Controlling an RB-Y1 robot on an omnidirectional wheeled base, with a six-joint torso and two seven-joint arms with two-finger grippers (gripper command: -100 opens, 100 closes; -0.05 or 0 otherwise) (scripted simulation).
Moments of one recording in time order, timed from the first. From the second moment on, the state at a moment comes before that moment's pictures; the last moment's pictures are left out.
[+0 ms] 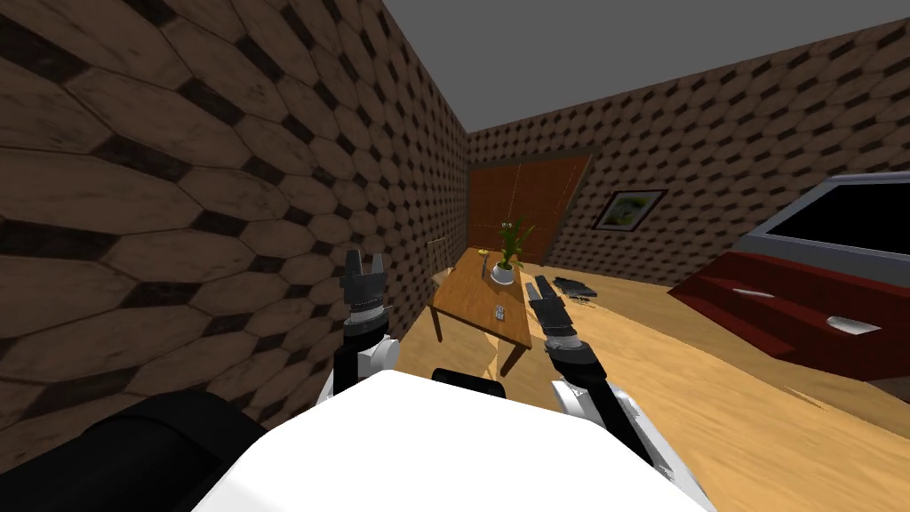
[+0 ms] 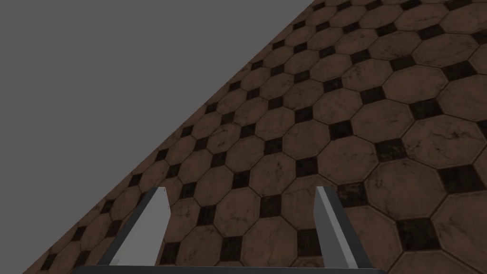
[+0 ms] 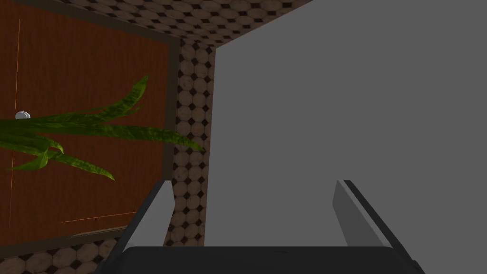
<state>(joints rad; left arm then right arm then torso) 0.52 -0.03 0.02 -2.39 0.07 -0.63 -0.14 0.45 -0.28 0.14 -2.16 0.10 -0.47 -0.03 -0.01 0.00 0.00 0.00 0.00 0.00</state>
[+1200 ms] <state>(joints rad) 0.52 -0.03 0.02 -2.39 0.07 -0.63 -0.14 0.44 -0.45 0.19 -2.06 0.23 -0.47 -0.14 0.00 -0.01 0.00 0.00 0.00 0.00</state>
